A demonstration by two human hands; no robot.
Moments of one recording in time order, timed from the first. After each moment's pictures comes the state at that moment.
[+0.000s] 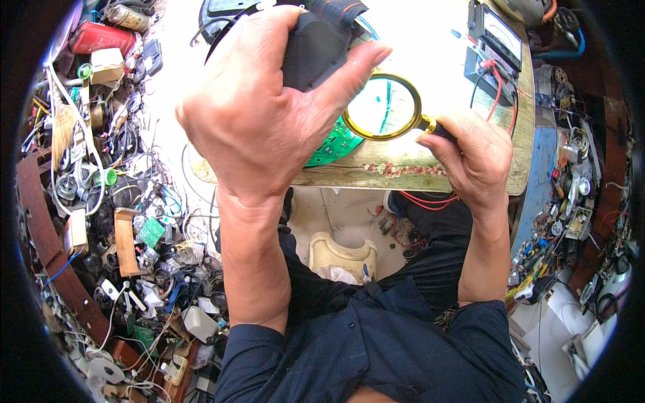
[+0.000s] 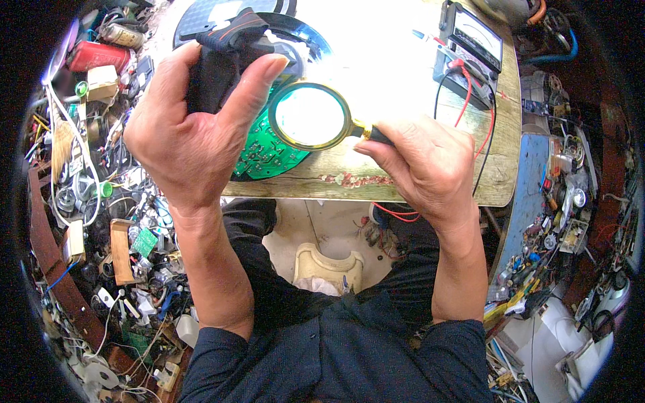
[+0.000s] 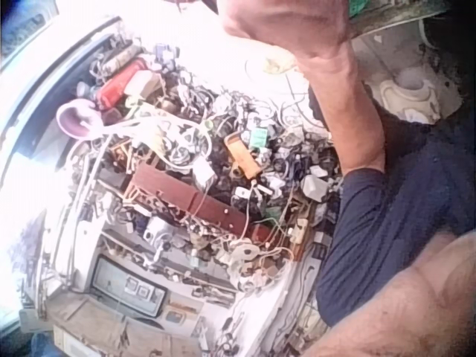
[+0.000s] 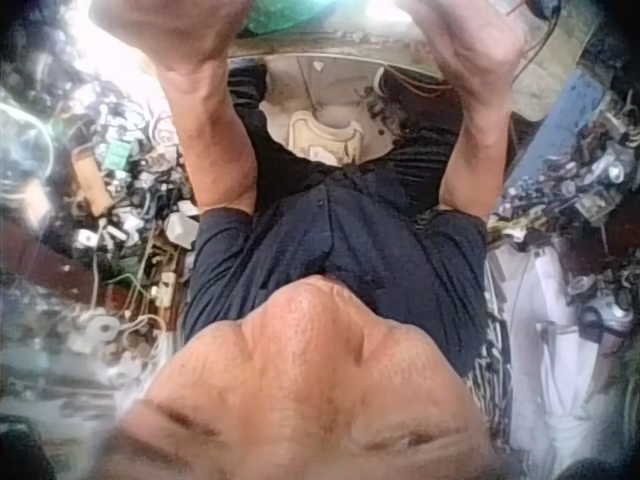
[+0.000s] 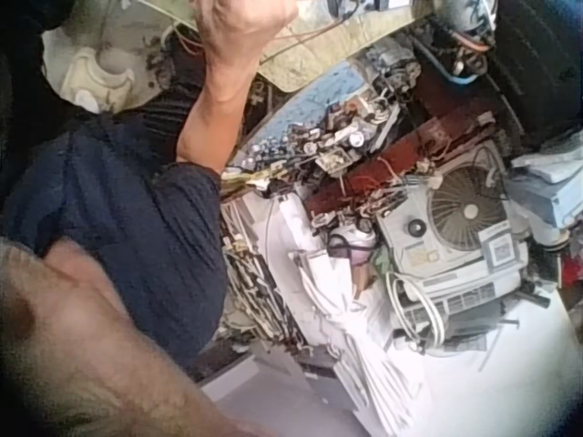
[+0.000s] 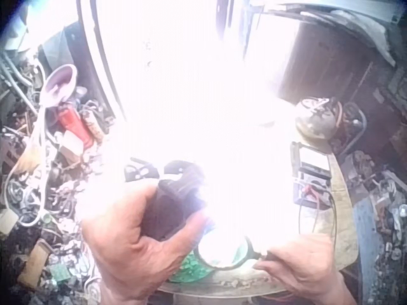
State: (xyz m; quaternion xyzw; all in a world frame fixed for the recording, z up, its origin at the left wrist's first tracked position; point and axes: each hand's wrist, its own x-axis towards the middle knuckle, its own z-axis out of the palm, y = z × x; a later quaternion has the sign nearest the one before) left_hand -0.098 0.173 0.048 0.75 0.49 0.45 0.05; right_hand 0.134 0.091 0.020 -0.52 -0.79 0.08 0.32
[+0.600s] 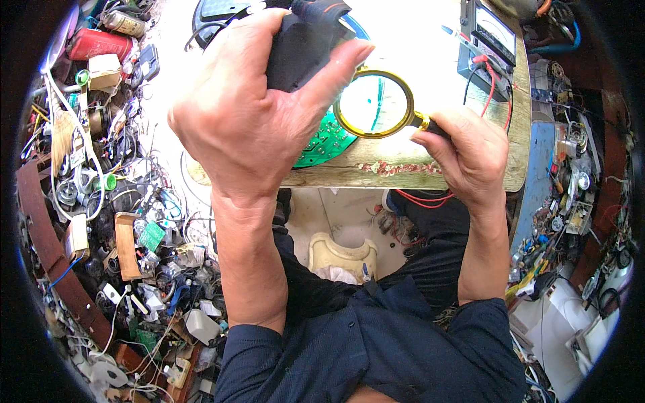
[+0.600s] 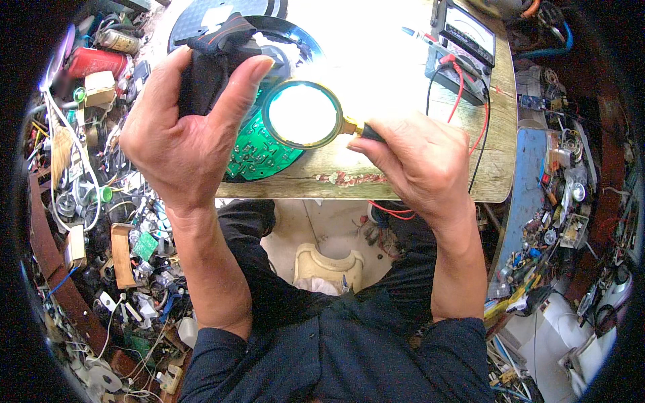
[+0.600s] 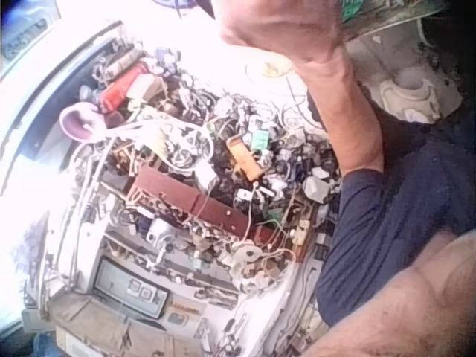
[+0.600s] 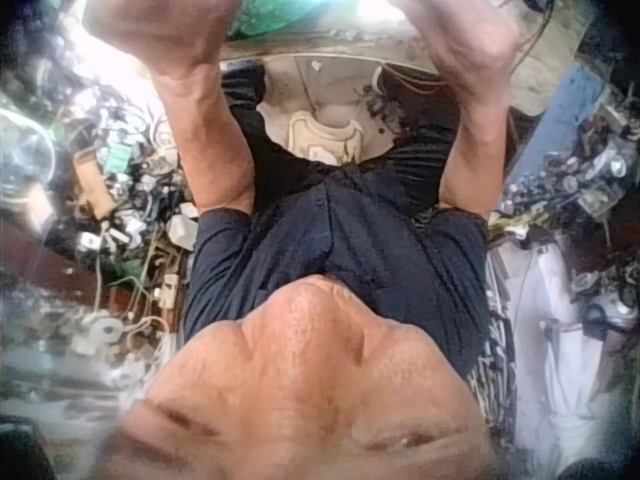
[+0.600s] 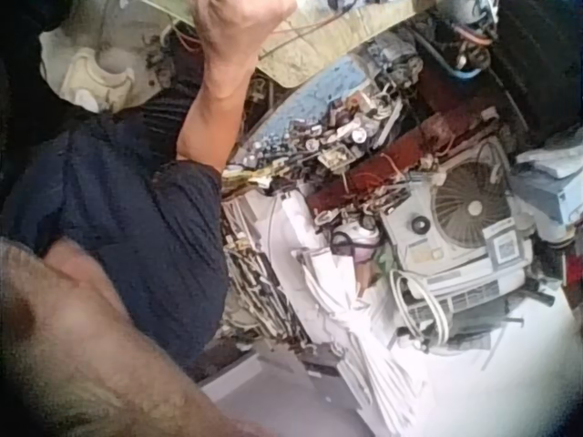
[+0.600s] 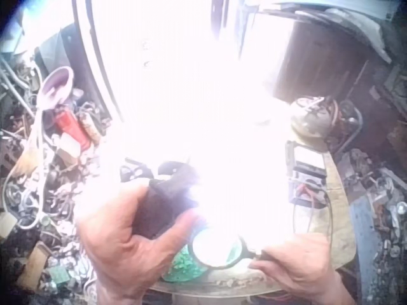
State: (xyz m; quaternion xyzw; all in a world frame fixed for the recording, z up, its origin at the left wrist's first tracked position) left_hand -0.101 0.175 0.047 0.75 0.46 0.46 0.07; right_hand 0.137 0.088 0.020 -0.53 -0.78 0.09 0.32
